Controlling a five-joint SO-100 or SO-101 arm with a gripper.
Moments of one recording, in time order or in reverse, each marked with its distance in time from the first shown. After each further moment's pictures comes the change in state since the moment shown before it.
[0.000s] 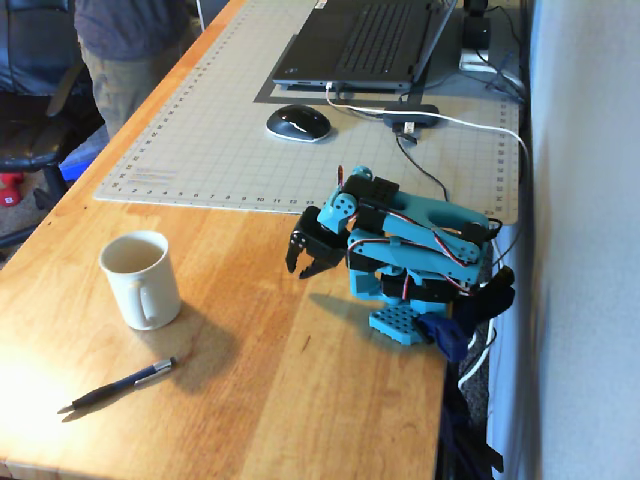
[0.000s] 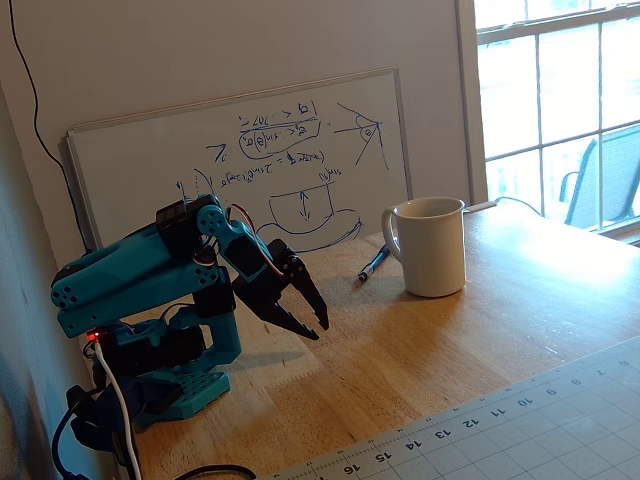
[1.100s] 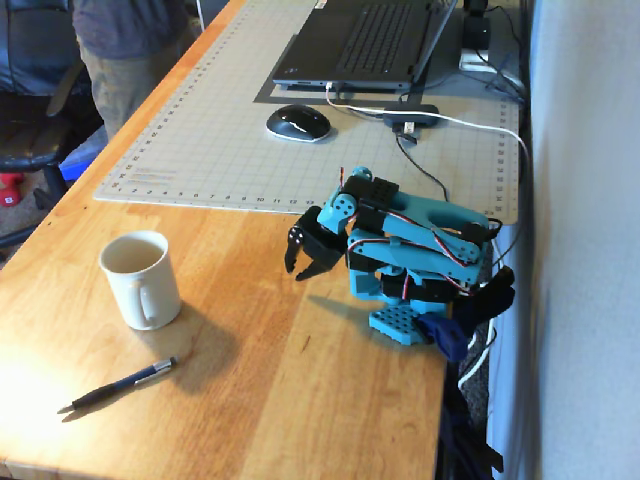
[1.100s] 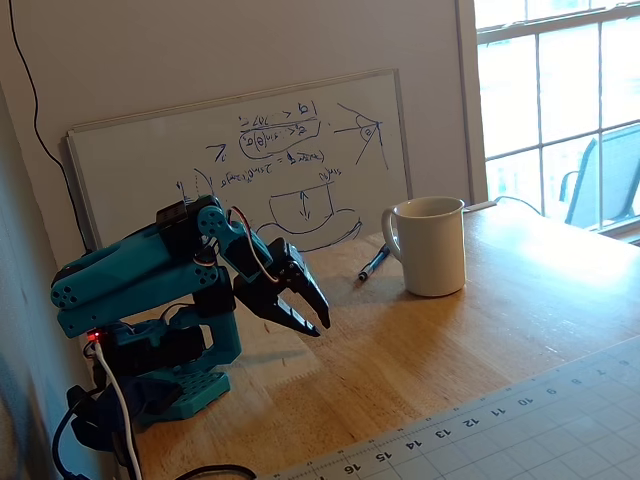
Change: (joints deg) arm 0.0 0.0 0.3 -0.2 15.9
